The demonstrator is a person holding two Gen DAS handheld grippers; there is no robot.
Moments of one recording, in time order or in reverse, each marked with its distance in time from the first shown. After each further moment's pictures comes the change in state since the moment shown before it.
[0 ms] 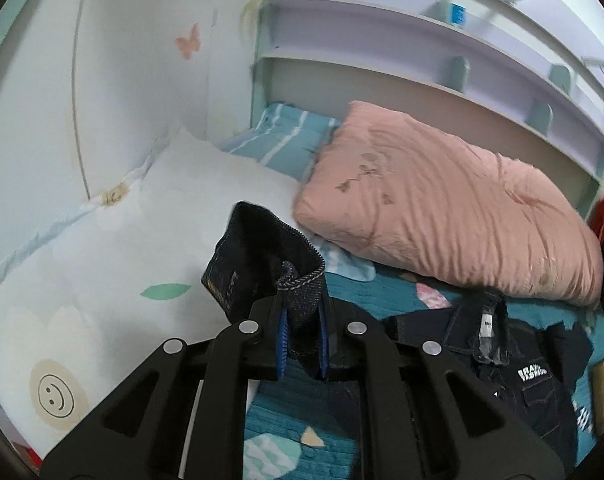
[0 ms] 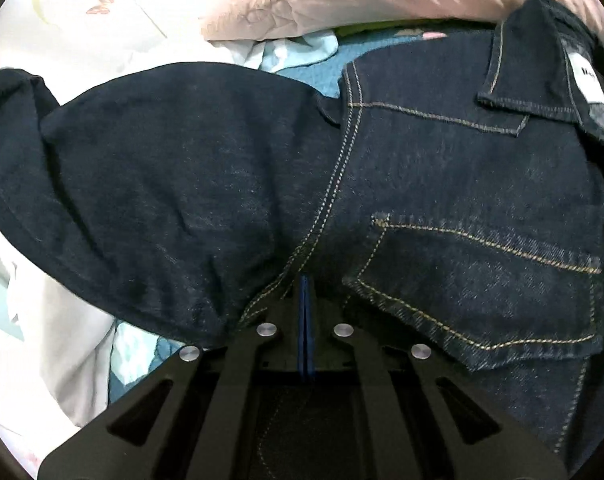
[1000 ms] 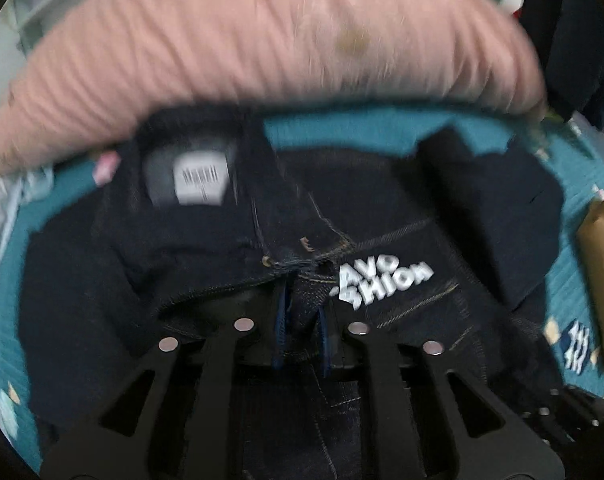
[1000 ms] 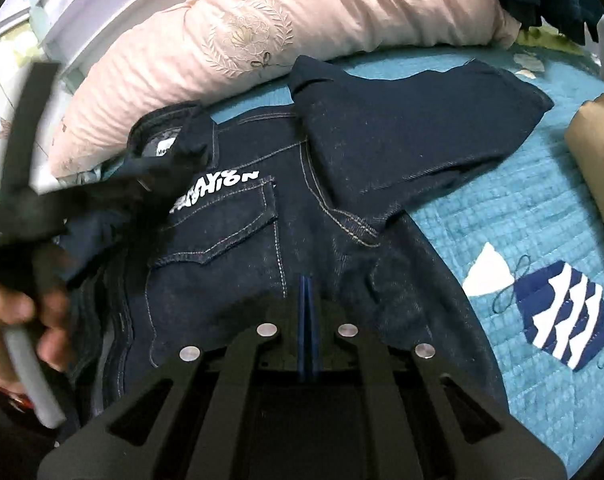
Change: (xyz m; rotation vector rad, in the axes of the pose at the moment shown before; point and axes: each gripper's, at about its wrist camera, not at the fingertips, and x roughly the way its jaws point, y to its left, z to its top) left arm 0.139 -0.395 -0.179 0.379 0.465 -0.272; right arm -0.267 -0.271 -0.096 0.246 -0.215 -0.350
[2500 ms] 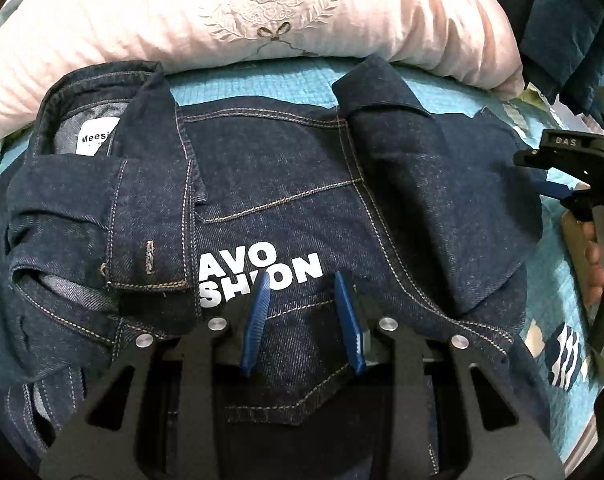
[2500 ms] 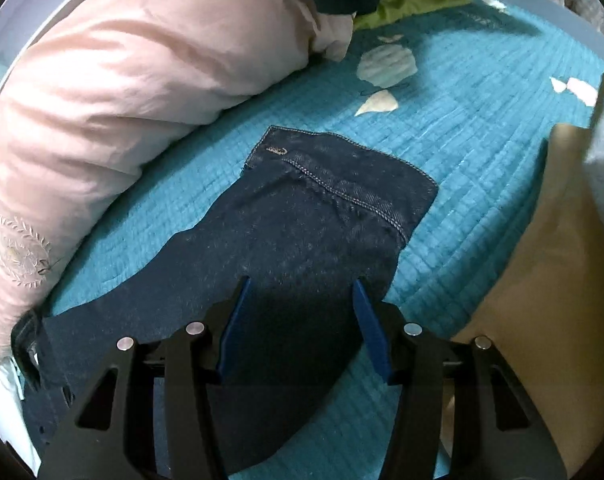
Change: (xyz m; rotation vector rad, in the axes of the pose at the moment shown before) left arm 0.028 -0.051 -0.021 -0.004 -0.015 -0.085; right arm 0.046 -0.190 0.156 0.389 -0.029 -0.282
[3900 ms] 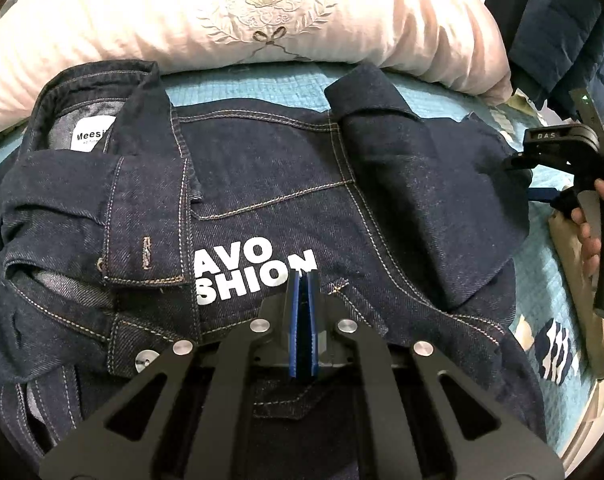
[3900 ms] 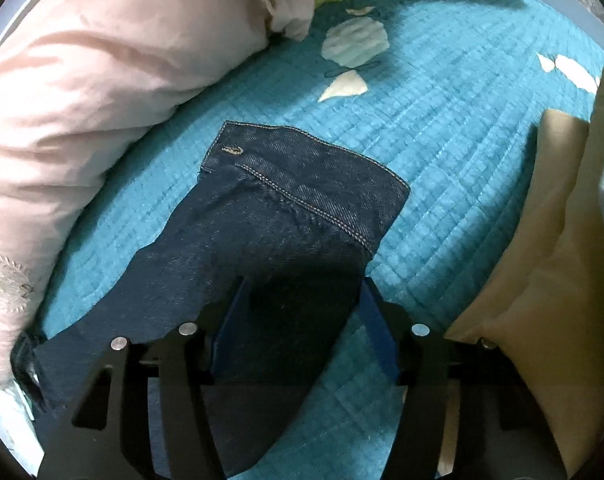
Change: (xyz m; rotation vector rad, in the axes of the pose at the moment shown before) left arm -0.009 0.006 -0.003 -0.002 -0.015 -0.054; right arm 0.011 -0.008 0.018 0.054 0.104 -0.102
